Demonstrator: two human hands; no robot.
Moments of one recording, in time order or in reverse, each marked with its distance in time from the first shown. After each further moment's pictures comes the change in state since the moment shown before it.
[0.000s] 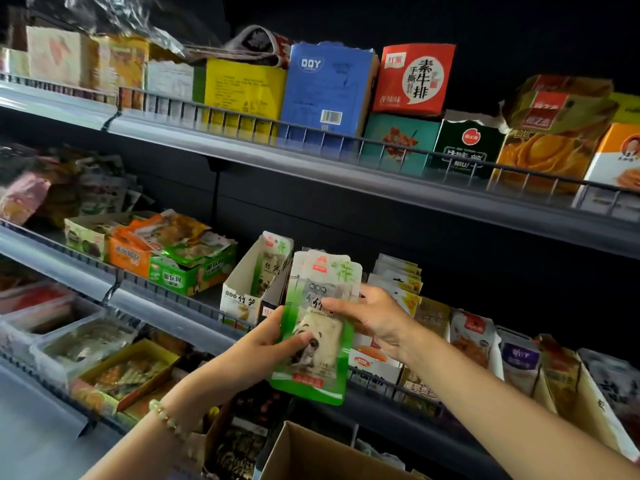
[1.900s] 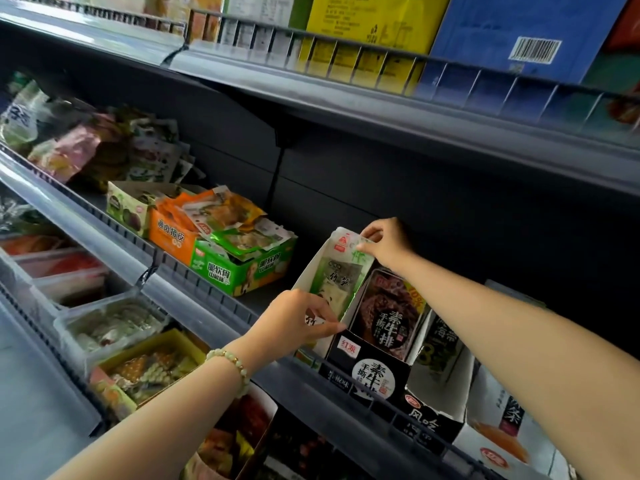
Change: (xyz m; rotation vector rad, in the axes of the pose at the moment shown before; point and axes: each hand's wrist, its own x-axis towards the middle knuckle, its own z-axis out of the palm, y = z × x) left_hand 0.130 -0.090 -0.147 0.764 0.284 0.260; right_hand 0.277 0.000 0.072 -0.875 0.210 -0.405
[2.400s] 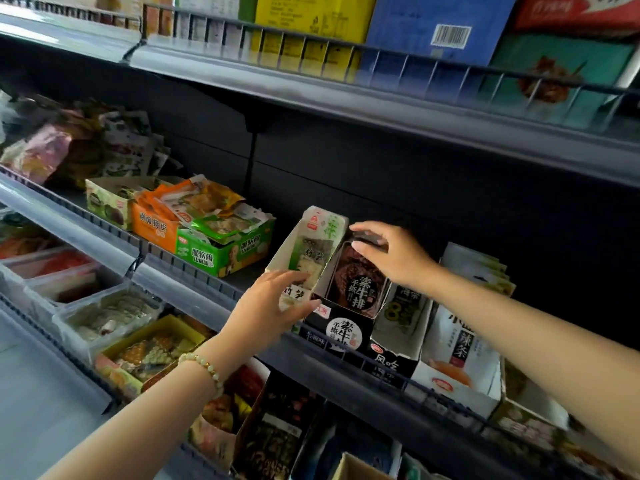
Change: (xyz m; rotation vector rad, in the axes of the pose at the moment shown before) left_hand -0.037 0.028 -0.001 0.107 0.066 -0.081; right_hand -0.111 -0.001 -0.065 0.050 -0.154 -0.119
